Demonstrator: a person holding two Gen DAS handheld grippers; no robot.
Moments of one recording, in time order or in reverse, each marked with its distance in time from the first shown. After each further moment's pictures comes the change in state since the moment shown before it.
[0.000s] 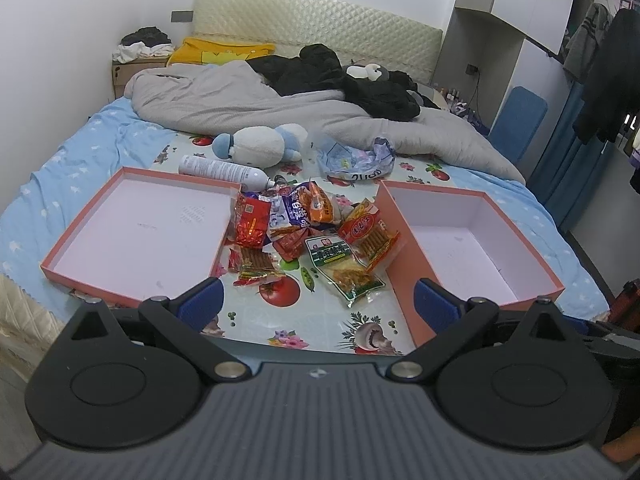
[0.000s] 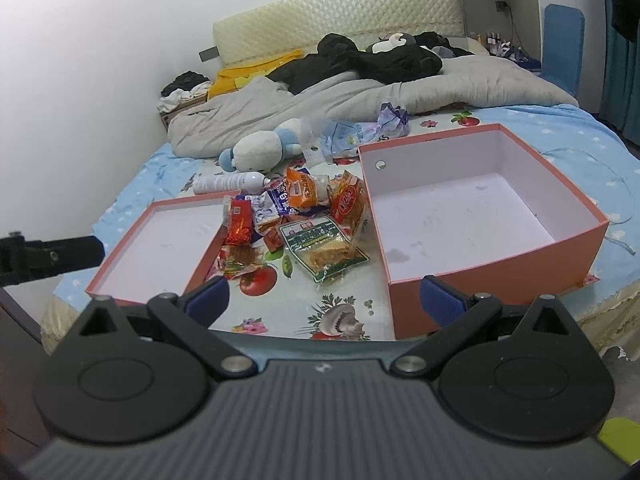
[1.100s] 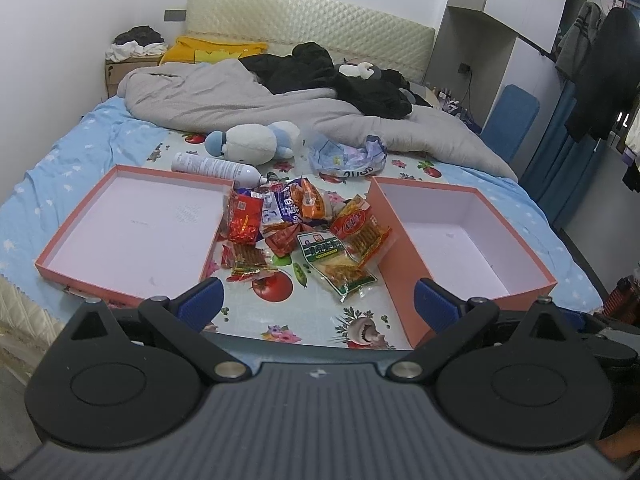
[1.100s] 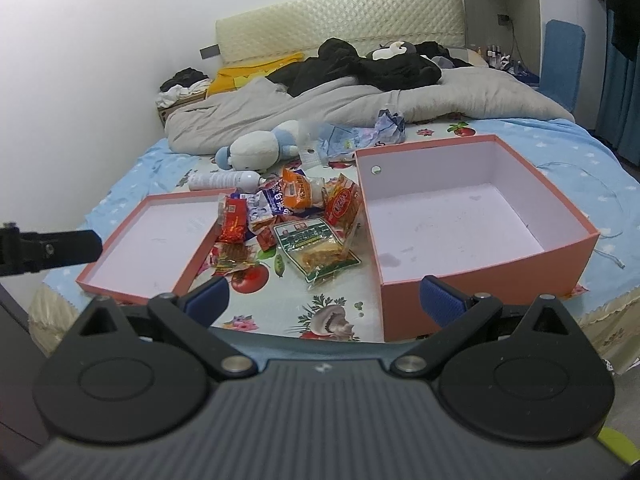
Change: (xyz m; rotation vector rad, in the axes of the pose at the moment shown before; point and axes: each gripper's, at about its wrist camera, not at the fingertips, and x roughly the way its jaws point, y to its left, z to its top) left arm 0.000 0.002 -0.011 0.001 0.003 -0.030; right arm -0.004 0.005 -0.004 -0.046 -0.010 -0.023
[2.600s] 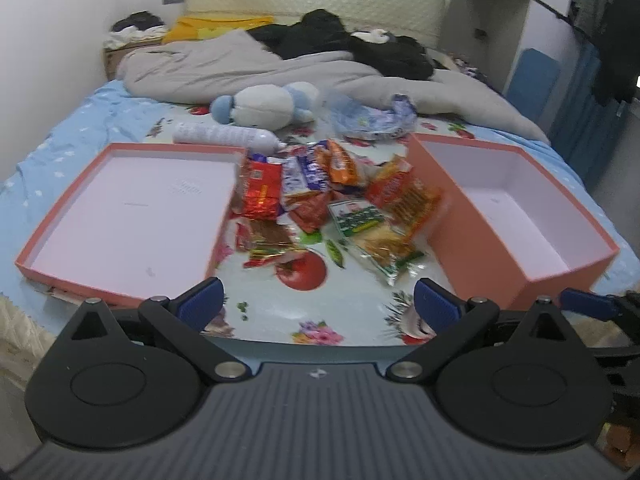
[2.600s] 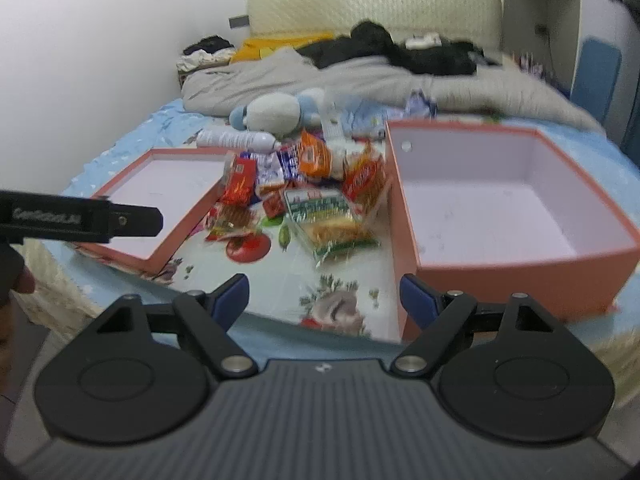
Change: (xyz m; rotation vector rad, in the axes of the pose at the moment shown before) left arm 0.120 0.036 -0.020 0.044 0.068 0.062; right arm 0.069 0.021 -0.032 -0.185 -0.007 0.014
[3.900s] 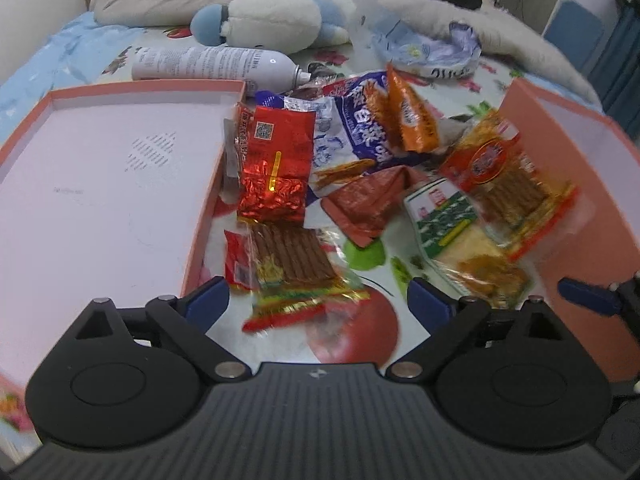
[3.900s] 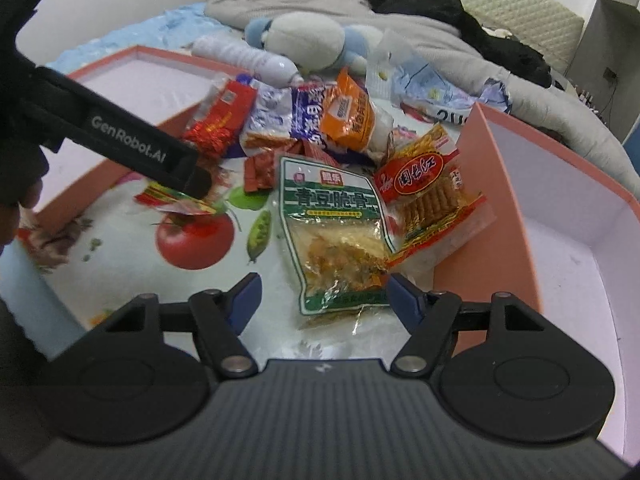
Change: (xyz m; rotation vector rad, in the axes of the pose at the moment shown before) left arm 0.231 0.048 0.050 0.001 0.229 0.013; right arm 0.192 0.020 0.024 -0.266 0.209 -0.008
